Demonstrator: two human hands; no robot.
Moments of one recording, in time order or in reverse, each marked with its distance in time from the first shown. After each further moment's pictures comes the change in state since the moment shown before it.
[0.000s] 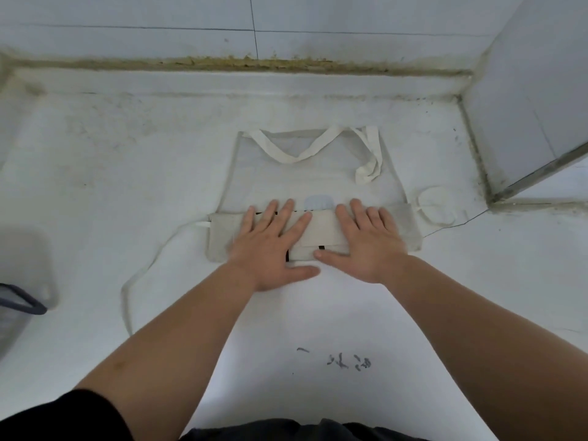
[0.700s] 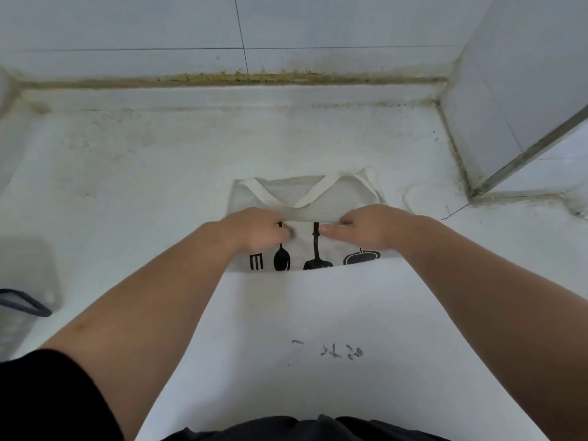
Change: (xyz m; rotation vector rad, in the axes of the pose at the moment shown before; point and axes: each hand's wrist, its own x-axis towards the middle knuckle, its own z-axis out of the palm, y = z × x) left_hand 0.000 0.001 -0.071 -0.323 -0.242 -0.104; right_hand -0.005 0.016 -0.051 0.186 -0.229 0.029
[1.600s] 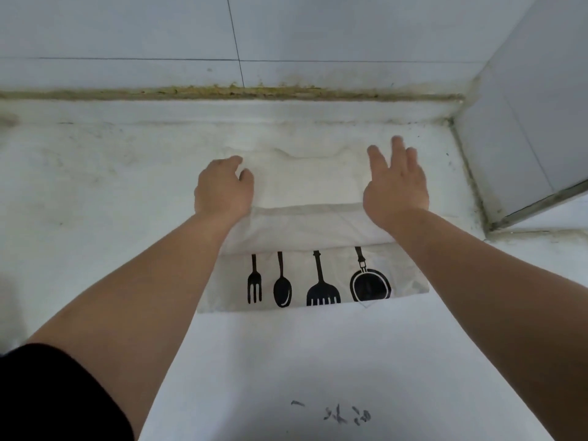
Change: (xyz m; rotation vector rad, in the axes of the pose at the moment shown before) left_hand 0.079 -0.039 -0.052 -0.394 0.750 -0.207; right_hand 0.065 0.014 -0.054 -0.100 0.576 0.236
